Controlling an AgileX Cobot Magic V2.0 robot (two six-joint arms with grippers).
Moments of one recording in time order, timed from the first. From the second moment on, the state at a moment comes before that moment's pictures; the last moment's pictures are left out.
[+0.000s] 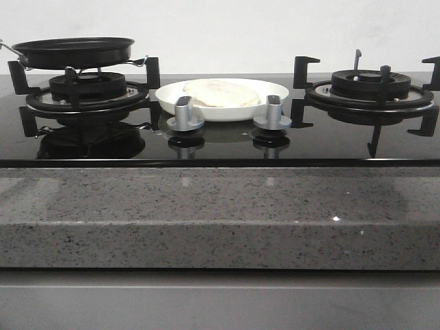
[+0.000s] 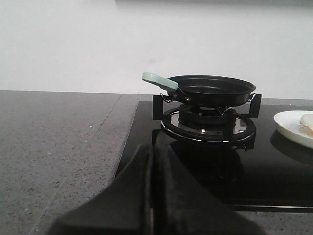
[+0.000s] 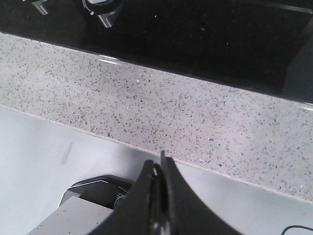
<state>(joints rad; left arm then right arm) -0.03 0.00 0.01 -0.05 0.00 0.02 0.34 0.77 -0.82 0.10 0.99 0.13</state>
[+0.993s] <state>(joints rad) -0.03 0.00 0.01 -0.05 0.00 0.02 0.04 0.00 0.02 0.04 0.06 0.06</state>
